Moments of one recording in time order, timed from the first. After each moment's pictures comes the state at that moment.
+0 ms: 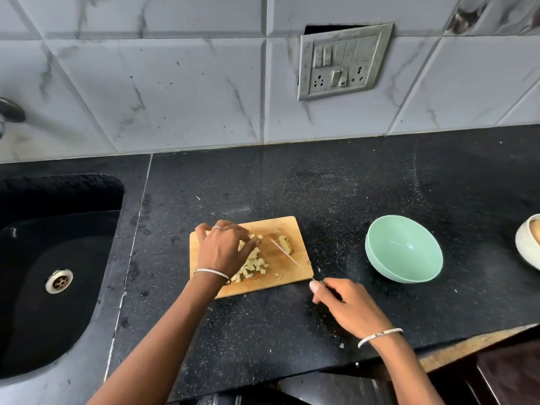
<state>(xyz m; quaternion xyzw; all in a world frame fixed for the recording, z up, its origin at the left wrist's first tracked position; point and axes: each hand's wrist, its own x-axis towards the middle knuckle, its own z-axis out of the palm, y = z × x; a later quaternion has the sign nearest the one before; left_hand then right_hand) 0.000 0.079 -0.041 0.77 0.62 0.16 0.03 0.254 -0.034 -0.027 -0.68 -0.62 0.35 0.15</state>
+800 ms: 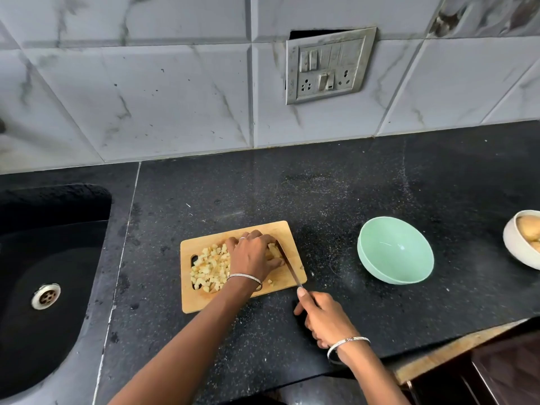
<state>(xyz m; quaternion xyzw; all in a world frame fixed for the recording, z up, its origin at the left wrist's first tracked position) 0.067 0.086 -0.059 0.77 0.62 0.10 0.13 0.219 -0.036 -0.058 -0.74 -0.42 0.48 0.21</state>
